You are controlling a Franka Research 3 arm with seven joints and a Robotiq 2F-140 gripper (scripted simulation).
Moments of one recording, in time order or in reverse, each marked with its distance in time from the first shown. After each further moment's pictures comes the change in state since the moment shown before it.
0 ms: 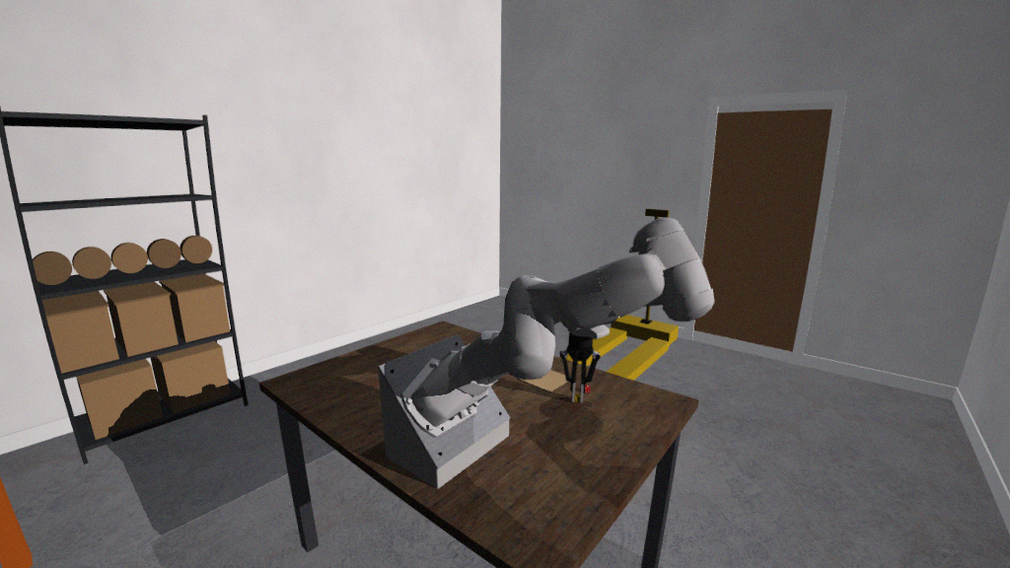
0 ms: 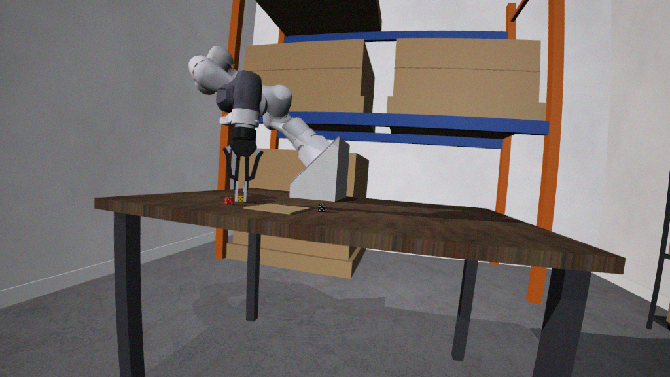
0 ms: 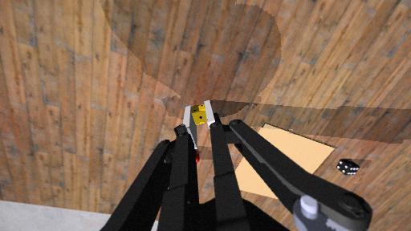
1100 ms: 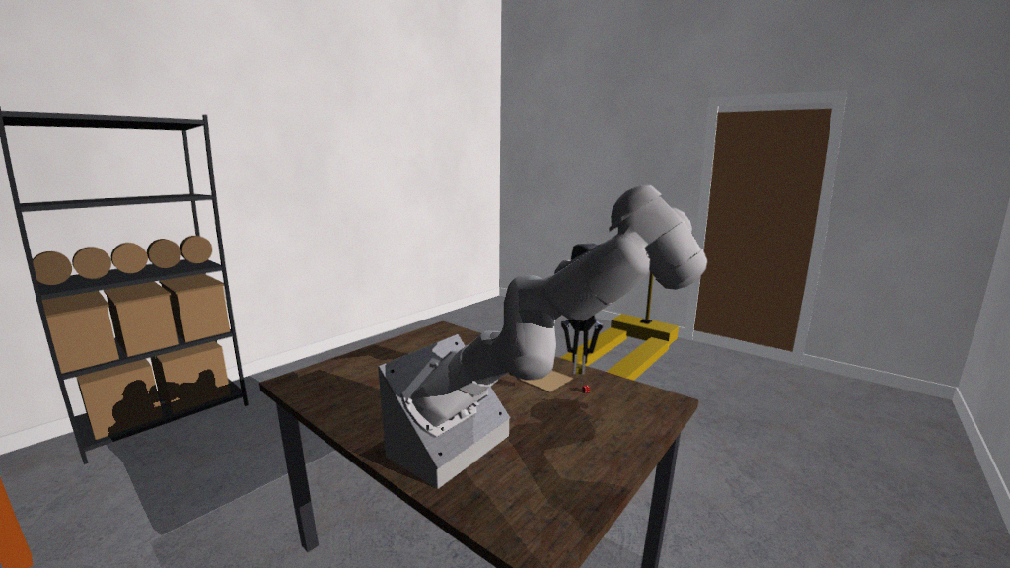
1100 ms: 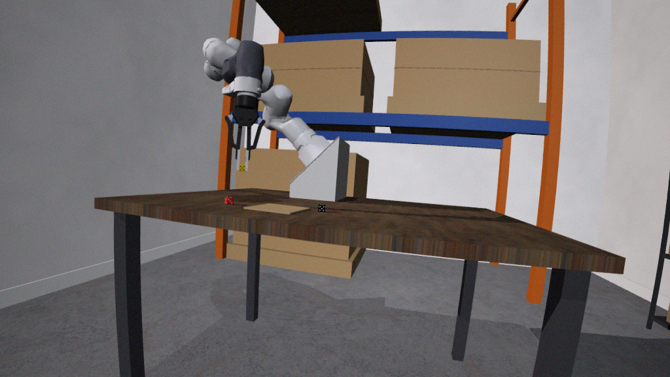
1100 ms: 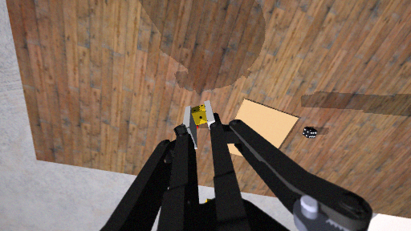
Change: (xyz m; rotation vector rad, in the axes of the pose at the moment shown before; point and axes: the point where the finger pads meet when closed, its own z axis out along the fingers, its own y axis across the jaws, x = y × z) arm -0.004 0.000 -0.100 -0.002 -0.010 0.025
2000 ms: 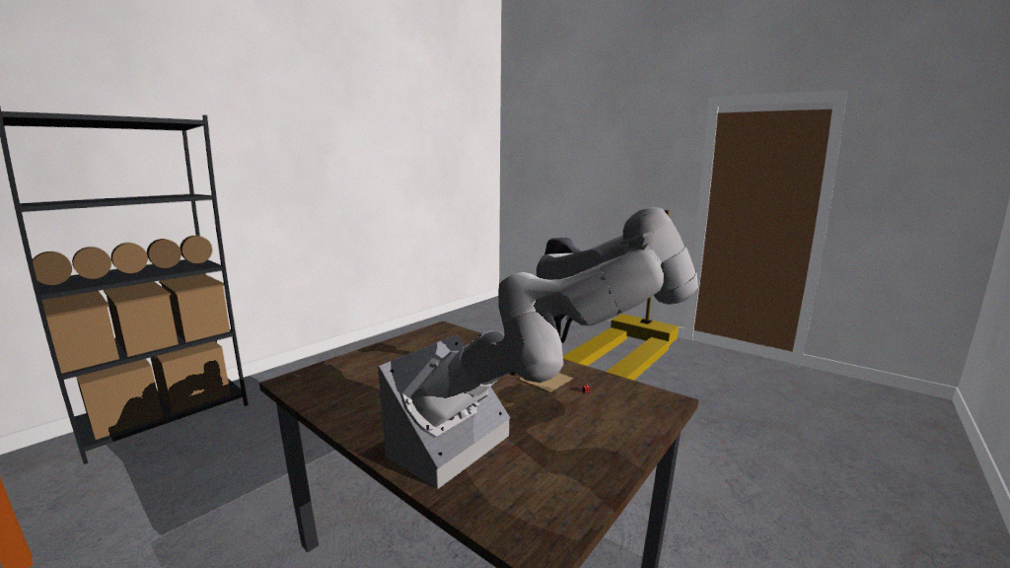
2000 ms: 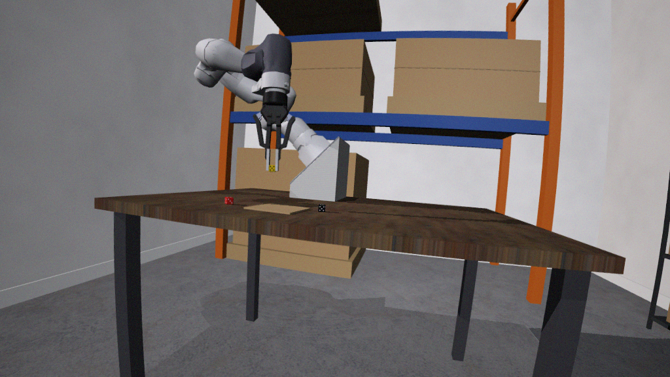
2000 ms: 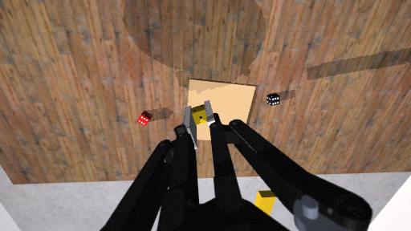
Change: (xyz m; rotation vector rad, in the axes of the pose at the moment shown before) arm -0.072 0.088 -0.005 -0.029 -0.008 0.228
